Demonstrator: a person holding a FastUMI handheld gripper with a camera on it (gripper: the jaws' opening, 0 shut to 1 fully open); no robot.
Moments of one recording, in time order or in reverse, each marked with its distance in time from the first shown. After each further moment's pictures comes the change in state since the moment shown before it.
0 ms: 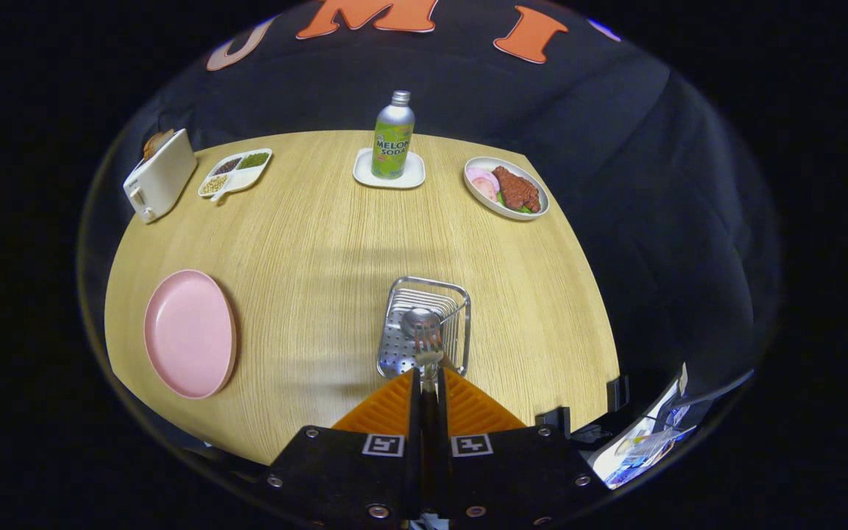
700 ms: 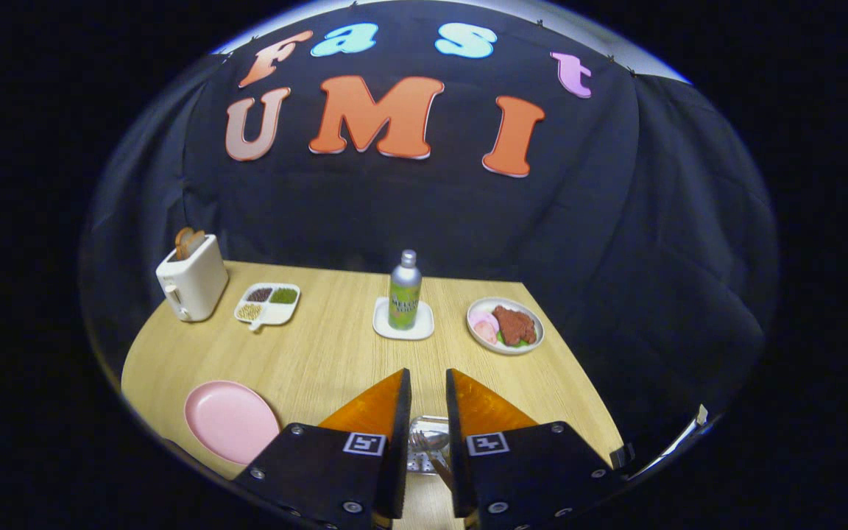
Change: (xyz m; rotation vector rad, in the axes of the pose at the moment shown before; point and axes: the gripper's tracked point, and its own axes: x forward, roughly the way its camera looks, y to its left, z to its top) arm -0.086 -0.004 0.137 0.067 -0.602 0.051
